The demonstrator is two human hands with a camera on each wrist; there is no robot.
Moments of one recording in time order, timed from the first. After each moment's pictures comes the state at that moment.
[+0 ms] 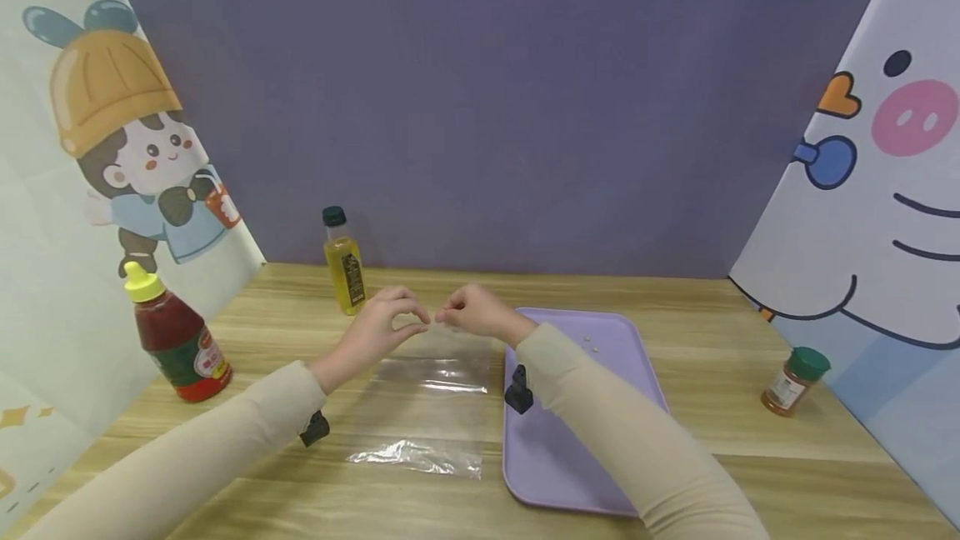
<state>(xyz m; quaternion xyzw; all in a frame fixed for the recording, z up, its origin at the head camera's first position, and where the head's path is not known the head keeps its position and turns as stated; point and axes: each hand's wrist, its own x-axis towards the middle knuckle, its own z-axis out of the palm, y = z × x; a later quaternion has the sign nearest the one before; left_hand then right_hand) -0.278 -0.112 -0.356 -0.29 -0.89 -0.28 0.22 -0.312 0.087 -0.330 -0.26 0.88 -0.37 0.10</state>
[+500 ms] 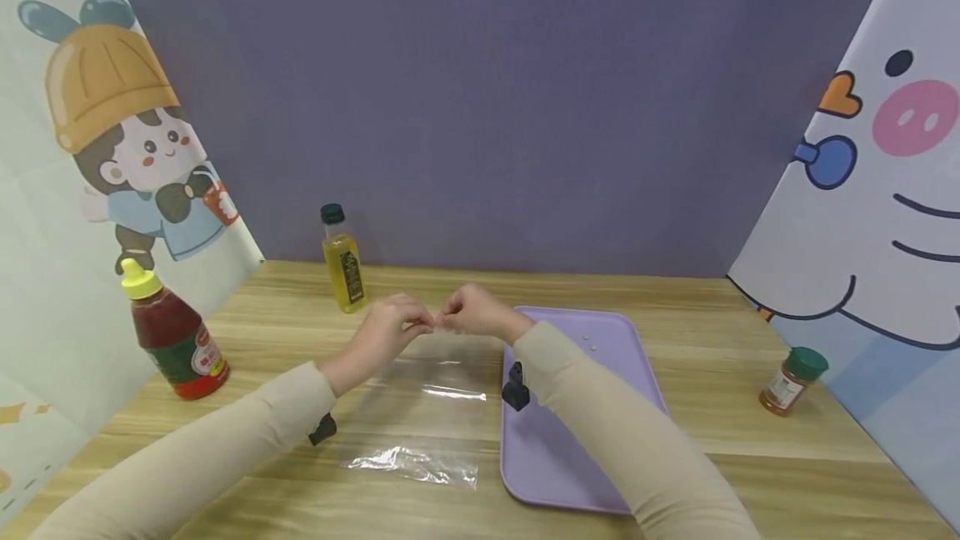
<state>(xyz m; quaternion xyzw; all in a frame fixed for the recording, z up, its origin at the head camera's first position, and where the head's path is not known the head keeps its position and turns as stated) -0.276 -0.099 -0.363 -0.32 -0.87 -0.27 0.25 -0.319 0.090 -0.334 -0.29 0.88 -0.35 0.11</state>
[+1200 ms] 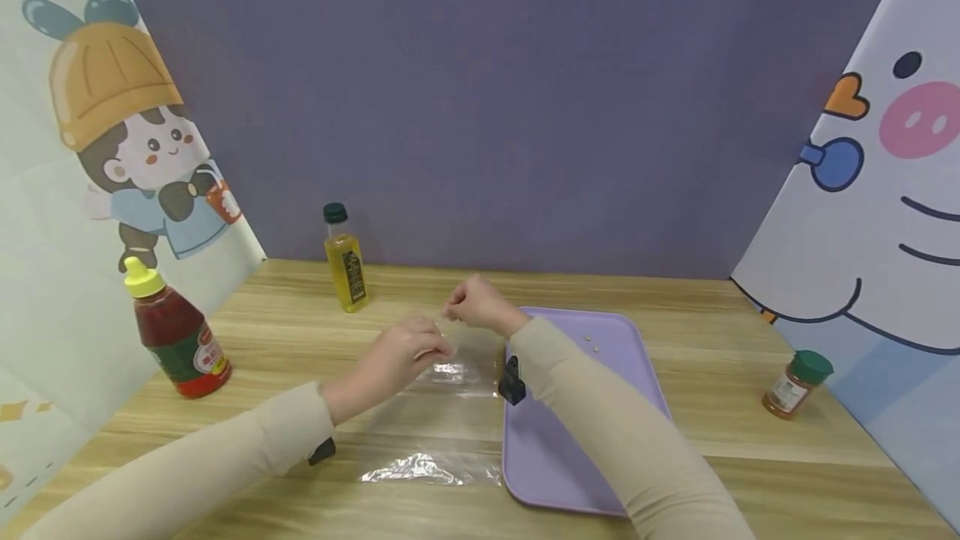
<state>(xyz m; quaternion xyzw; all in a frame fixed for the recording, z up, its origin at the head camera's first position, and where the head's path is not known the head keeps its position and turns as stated) -0.246 -0.086 -0.366 -0.40 -0.86 -0.19 0.25 -0.325 0.084 -0.330 -0.23 0.90 -0.35 0.07</state>
